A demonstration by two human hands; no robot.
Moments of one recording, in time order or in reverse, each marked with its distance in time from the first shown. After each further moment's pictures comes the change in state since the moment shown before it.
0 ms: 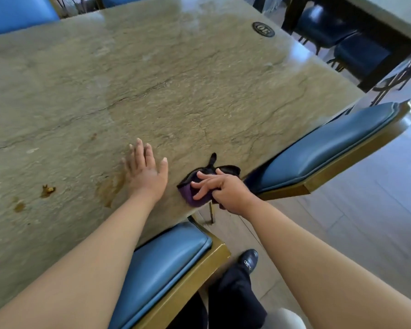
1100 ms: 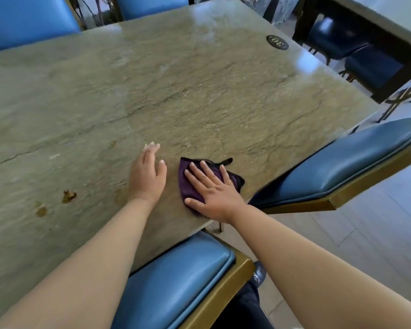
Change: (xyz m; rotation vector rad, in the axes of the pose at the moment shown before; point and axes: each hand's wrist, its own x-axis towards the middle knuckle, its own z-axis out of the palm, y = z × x) left_hand 0.023 -0.037 -0.012 -0.405 0.353 0.243; right_hand 0.043 -0.017 0.039 -0.818 0.002 -0.109
